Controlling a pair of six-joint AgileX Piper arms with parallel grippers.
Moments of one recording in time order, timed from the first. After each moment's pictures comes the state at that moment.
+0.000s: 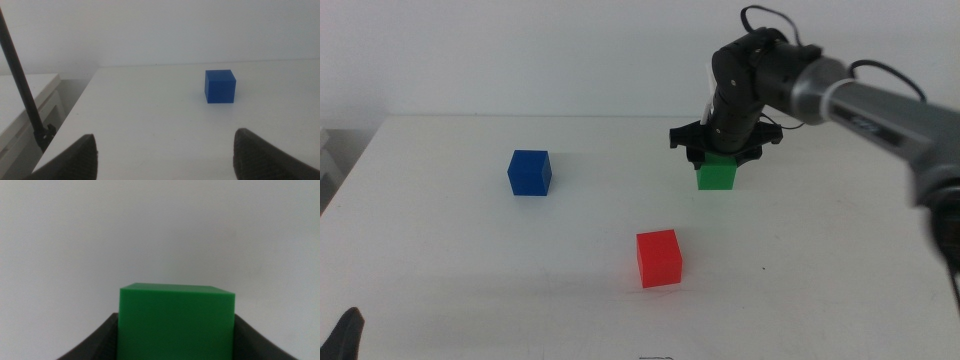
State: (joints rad) left arm 0.01 -0.01 0.03 -0.02 0.17 0.04; right arm 0.49 2.26 -2.00 -0.20 0.98 0.51
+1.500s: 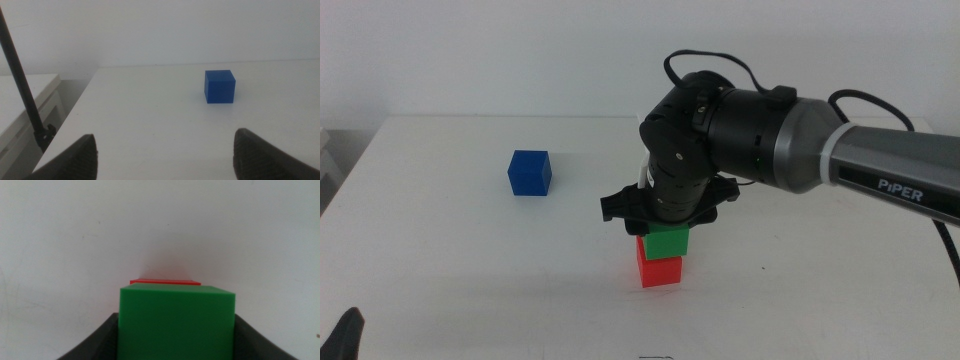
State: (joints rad) left arm 0.01 -0.01 0.03 -0.02 0.17 0.04; right arm 0.80 1.98 -1.62 -0.27 0.96 0.72
